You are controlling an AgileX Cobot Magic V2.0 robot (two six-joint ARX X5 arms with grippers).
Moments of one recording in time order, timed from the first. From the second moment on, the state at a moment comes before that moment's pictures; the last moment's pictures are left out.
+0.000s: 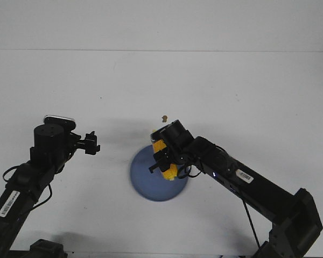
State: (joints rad) left arm -0.20 1.07 0.96 -0.35 -0.05 0.01; right arm 0.72 1.70 1.33 -0.69 -0.11 0.20
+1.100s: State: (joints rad) left arm -0.16 0.96 0.96 -0.32 -0.05 -0.02; right arm 0.16 0.91 1.00 -0.56 0.00 0.09
